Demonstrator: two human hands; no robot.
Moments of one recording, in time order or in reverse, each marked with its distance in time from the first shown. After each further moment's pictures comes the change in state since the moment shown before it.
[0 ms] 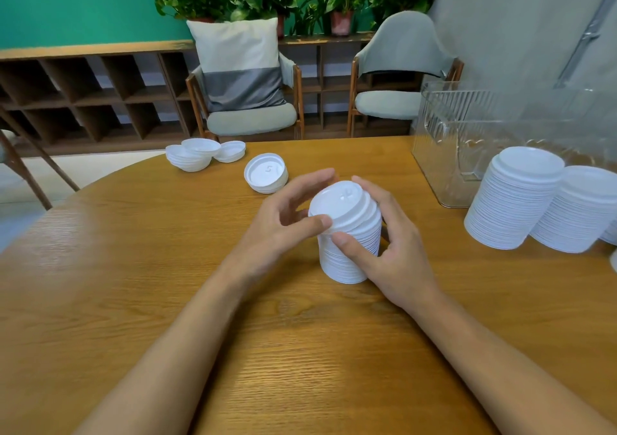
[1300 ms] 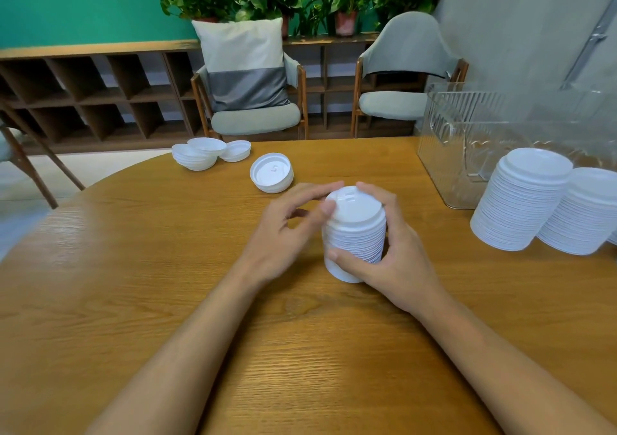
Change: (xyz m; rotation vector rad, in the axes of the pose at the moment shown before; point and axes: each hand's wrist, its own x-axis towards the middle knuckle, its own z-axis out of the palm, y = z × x) left_hand 0.004 -0.014 0.002 0.184 0.132 0.090; right_hand -0.004 -0.001 0.001 -0.039 -0.088 0.052
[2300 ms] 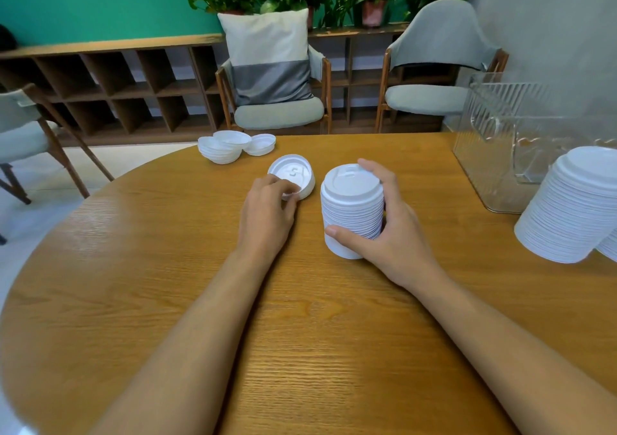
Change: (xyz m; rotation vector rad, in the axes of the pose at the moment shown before) left_hand 0.029 -0.085 -0.042 0.753 0.331 -0.127; right_hand 0.047 0.012 0.036 0.028 -0.022 -0.002
